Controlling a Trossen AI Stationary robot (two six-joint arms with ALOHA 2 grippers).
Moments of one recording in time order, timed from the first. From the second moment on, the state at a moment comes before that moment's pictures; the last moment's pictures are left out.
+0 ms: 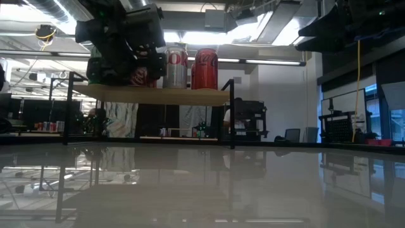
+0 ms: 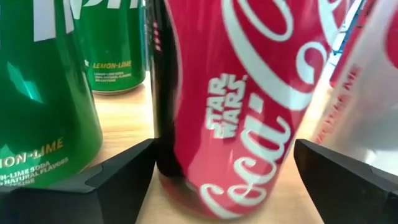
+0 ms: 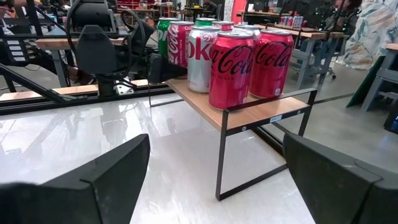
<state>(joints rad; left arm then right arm) 0.03 1.56 0.88 -0.59 -1.36 -1.40 0.06 0.47 0.38 -0.01 0.43 0.02</state>
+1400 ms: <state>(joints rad) 0.00 1.52 0.88 -0.66 -1.42 -1.40 0.07 0.47 0.38 -0.01 0.26 0.03</state>
